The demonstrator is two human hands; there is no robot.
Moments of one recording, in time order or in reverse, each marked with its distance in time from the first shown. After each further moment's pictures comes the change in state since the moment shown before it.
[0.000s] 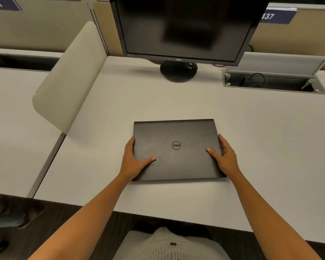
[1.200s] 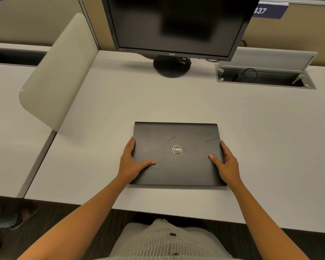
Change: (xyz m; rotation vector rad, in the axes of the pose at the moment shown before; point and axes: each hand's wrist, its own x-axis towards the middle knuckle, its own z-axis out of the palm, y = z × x) left_hand -0.018 0.006 0.014 0.006 -0.047 -0.025; right_hand -0.044 0.018 -0.015 -0.021 0.087 0.050
